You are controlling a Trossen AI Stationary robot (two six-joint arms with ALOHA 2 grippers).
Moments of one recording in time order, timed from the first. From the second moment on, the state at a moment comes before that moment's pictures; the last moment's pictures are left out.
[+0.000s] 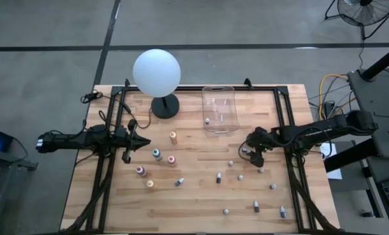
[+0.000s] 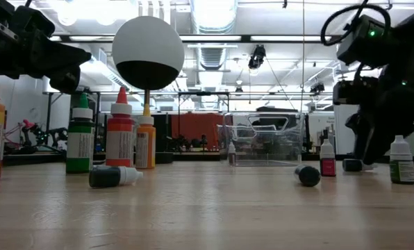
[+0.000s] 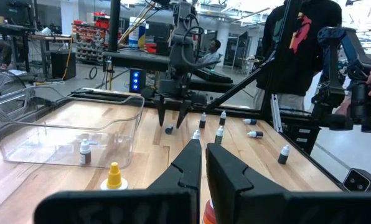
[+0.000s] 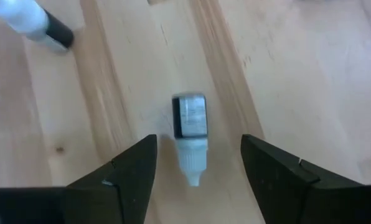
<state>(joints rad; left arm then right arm) -0.02 0.03 0.01 0.02 0.02 -0.13 0.02 1.07 0.34 -0.38 0.04 0.33</state>
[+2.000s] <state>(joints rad) -0.02 0.03 0.01 0.02 0.02 -0.13 0.02 1.12 0.34 -0.38 0.03 0.36</state>
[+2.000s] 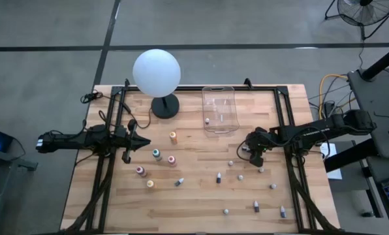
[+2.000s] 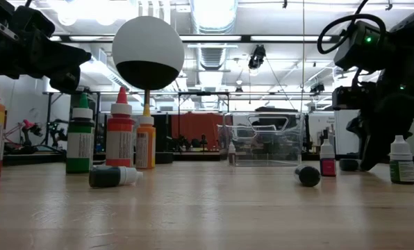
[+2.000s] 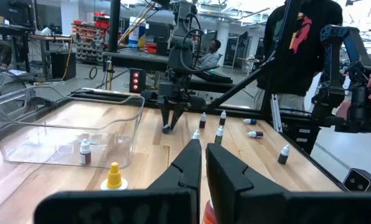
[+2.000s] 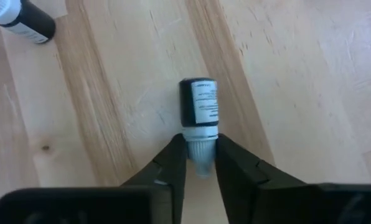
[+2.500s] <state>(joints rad) -0.02 0.03 0.01 0.02 0.02 -0.13 0.02 1.07 0.36 -0.43 -0.03 0.41</state>
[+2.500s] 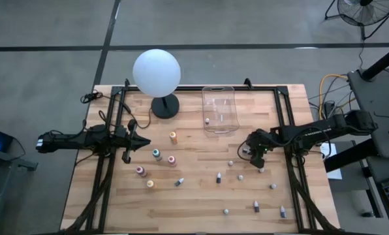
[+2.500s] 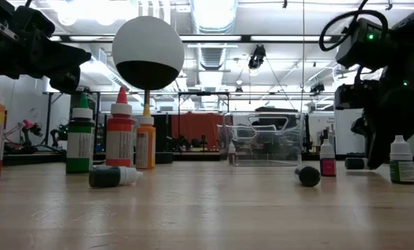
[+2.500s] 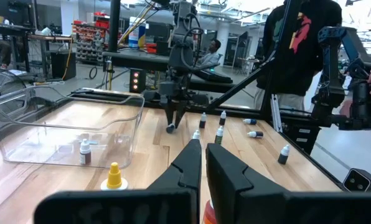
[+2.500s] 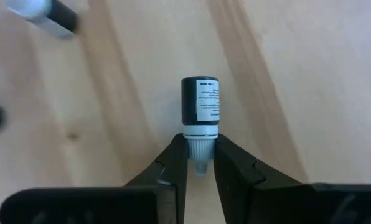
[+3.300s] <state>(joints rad) -0.02 0.03 0.01 0.02 0.02 -0.13 -0.06 1.19 1.12 -1.19 -0.11 0.39</state>
